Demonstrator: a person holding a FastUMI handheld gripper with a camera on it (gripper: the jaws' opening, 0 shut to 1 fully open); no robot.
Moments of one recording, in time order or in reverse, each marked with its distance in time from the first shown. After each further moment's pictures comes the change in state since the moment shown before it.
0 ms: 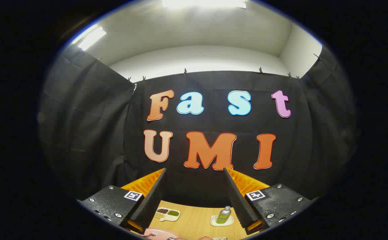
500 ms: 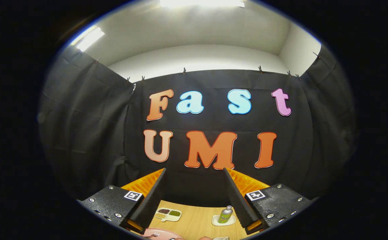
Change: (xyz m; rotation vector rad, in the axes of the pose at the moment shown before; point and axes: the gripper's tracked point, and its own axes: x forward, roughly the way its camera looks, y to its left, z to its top) arm 0.002 0.003 0.001 0.009 0.000 0.001
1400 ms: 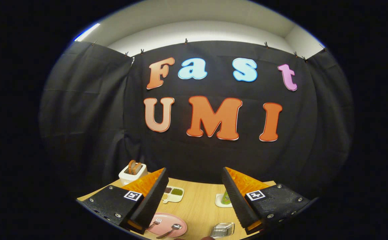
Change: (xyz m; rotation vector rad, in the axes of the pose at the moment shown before) arm 0.003 0.033 -0.112 0.021 0.365 0.041
